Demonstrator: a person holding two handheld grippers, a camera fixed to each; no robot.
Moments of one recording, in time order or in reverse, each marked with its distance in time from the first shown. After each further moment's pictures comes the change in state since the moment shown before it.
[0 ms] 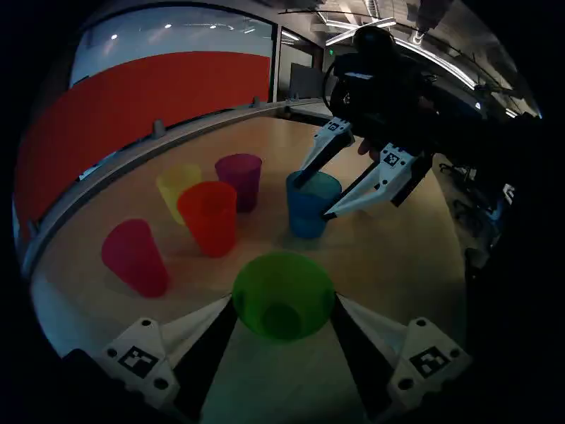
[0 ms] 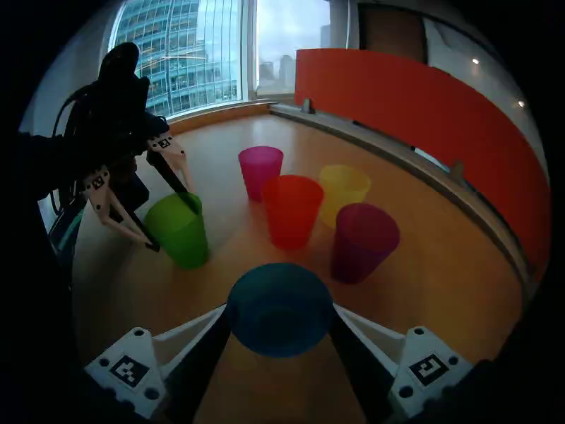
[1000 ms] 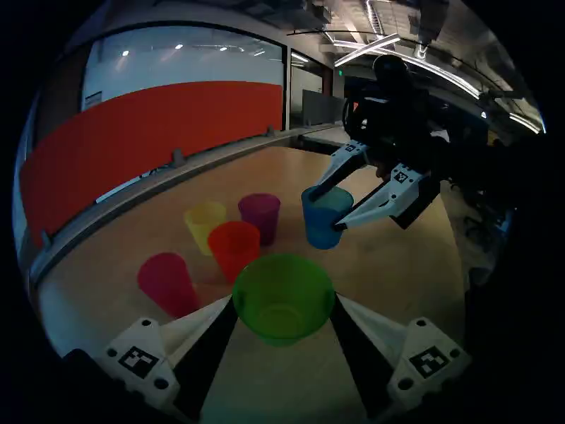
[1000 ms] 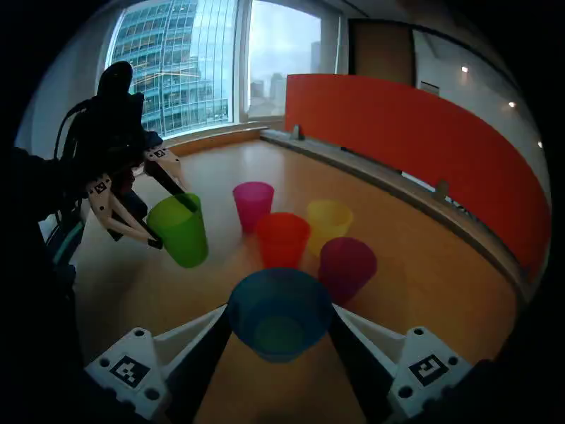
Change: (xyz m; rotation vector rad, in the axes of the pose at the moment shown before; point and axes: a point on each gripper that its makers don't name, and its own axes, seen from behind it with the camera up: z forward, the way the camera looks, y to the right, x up) left arm 0.046 -0.015 -0.037 0.079 0.129 -0.001; right arm 0.045 0.007 -0.035 -0.058 0.120 0.016
